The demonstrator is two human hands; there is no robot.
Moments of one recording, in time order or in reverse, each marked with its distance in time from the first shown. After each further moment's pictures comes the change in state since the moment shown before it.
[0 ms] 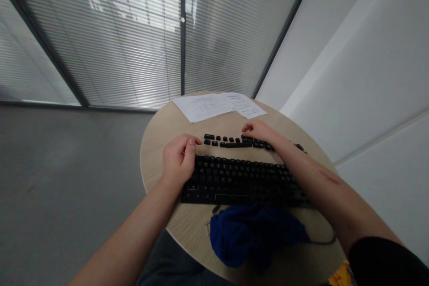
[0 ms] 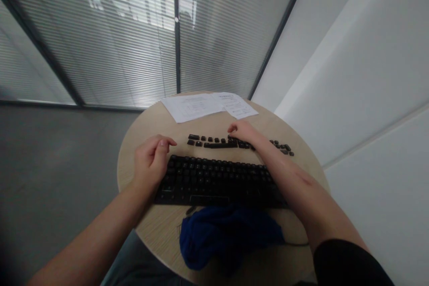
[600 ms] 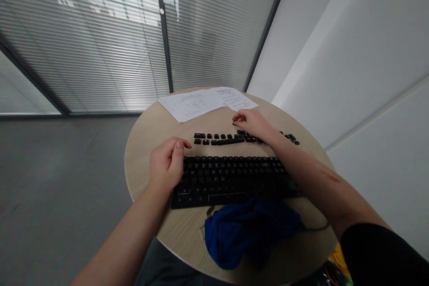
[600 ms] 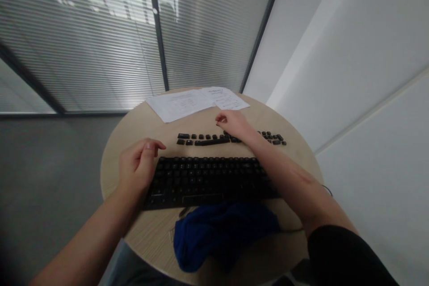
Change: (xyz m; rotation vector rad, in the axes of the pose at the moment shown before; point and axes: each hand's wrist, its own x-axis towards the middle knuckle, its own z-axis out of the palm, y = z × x) left_hand 0.003 -0.002 -0.001 0.018 -0.094 -0.041; right_hand -0.031 -0.032 -0.021 0.113 0.209 -0.047
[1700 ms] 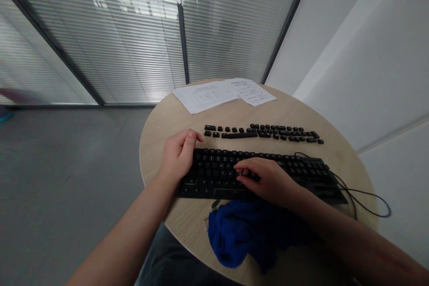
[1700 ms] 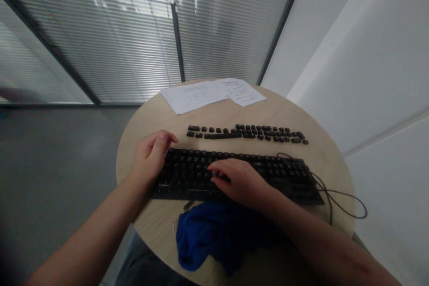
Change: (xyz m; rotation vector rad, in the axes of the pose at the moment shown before) left_hand 0.001 0.002 0.006 0.008 -0.100 -0.131; right_hand -0.149 -0.050 0.037 0.191 -0.008 -0.441
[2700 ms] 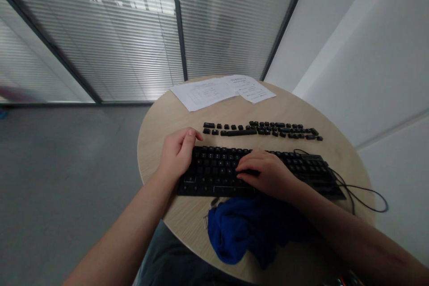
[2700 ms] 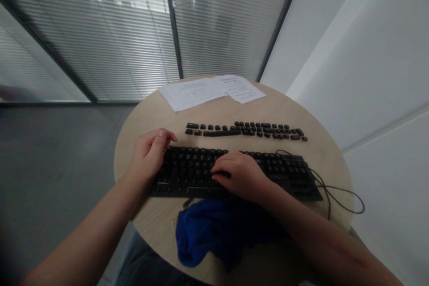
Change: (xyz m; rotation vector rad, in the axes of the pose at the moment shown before) left_hand 0.000 -0.002 -0.001 0.018 -0.056 -0.005; right_hand 0.001 0.010 -0.001 -0.046 0.005 -0.084
